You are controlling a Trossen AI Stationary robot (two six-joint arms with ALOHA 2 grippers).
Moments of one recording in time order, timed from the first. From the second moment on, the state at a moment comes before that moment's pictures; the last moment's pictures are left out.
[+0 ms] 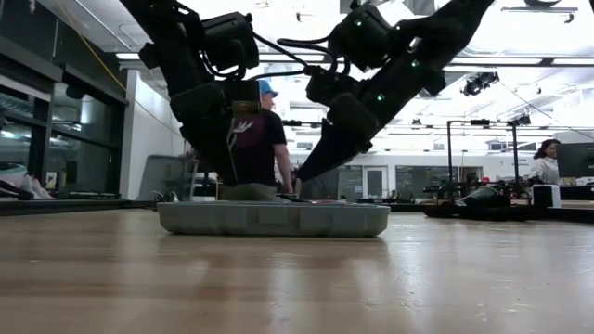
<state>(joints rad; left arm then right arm) 0.13 1.60 0.93 -0.41 0.08 -0.04 -0.04 1.81 0.97 0.09 0.02 -0.03</state>
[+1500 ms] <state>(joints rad) 0.13 1.61 0.92 -0.35 0.06 -0.05 -0.06 1.52 1.18 -0.33 0.43 0.41</state>
